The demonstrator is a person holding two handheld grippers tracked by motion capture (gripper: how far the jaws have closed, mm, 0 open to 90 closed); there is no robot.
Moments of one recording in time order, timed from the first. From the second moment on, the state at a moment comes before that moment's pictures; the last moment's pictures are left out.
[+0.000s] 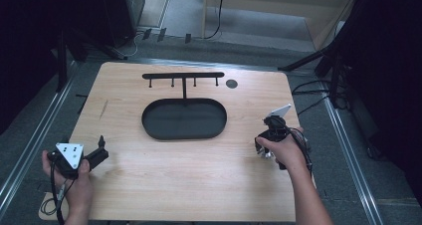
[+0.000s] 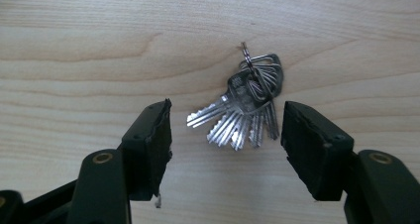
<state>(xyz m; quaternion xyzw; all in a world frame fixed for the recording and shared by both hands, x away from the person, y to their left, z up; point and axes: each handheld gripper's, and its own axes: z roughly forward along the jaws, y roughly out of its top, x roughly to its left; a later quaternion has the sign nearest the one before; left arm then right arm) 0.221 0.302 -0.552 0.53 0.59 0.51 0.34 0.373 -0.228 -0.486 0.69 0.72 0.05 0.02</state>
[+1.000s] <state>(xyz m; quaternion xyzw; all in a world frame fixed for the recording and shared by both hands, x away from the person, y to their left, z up) 0.204 0.312 -0.553 0.49 0.60 0.49 0.40 0.377 -0.225 -0.456 0.64 0.77 0.05 -0.01</state>
